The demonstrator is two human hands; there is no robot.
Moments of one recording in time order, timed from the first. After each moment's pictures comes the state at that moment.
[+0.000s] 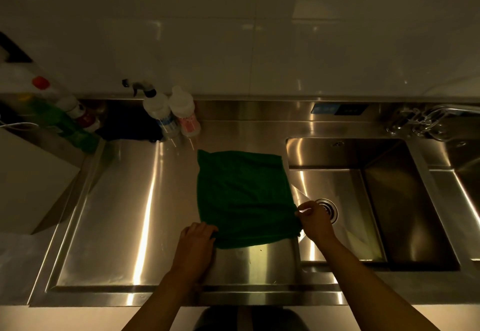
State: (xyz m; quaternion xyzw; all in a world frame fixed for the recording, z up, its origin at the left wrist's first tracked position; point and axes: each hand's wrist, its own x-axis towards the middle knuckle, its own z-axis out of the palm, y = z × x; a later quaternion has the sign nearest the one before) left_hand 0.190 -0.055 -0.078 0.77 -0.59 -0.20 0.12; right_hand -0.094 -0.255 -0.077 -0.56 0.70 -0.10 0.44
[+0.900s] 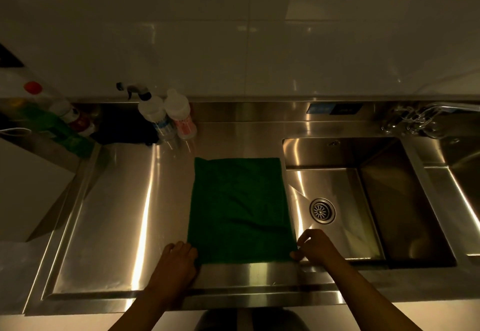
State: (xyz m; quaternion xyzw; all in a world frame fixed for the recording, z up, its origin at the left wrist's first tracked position) left_hand 0.220 -0.013 -0.069 0.69 -0.71 -0.11 -0.05; right_hand -0.120 -0.217 -0.068 -0.56 0.67 0.12 0.47
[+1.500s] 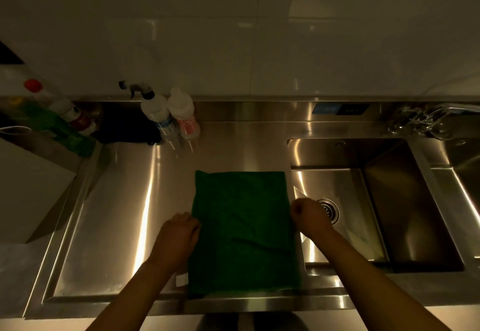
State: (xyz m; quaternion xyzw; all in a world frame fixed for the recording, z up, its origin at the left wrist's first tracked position) left_hand 0.254 -0.070 -0.058 0.75 -0.63 -0.18 0.05; right_hand -0.063 -0.263 -0.042 -0.74 0.60 0.07 0.30
